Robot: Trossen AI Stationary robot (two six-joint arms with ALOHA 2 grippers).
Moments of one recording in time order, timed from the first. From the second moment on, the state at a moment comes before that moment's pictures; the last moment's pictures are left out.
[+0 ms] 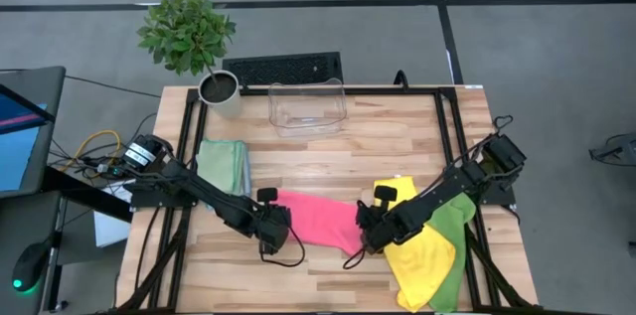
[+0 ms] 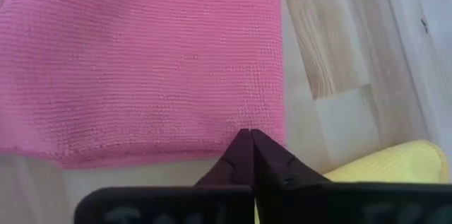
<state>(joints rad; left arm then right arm) -0.47 1.74 0.96 -0.50 -0.33 -0.46 0.53 1.78 0.99 -0.60 0.42 0.65</state>
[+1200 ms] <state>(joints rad) -0.47 1.75 0.96 -0.48 -0.35 -0.46 0.52 1.77 0.99 -0.67 0.44 0.73</state>
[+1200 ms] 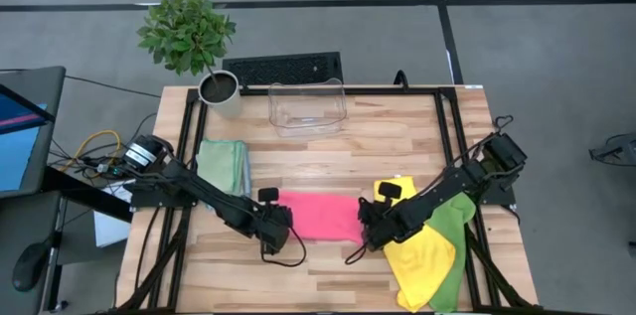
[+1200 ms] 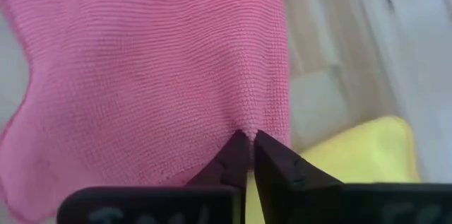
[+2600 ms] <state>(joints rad) -0.48 1.77 0.74 0.00 -0.35 -0.54 0.50 1.59 0.96 -0.93 0.62 0.89</state>
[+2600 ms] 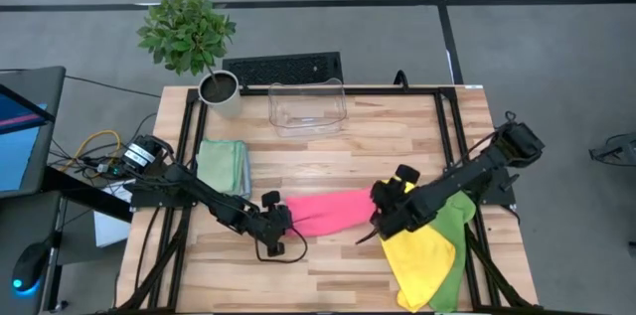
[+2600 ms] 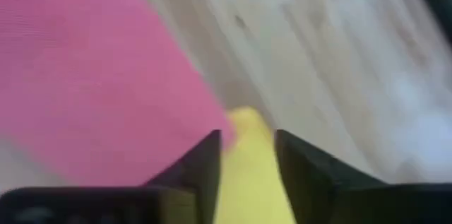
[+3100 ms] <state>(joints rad) -0.48 1.56 0.79 -0.16 -0.47 -0.49 0.63 1.52 0.96 -0.59 0.76 0.84</state>
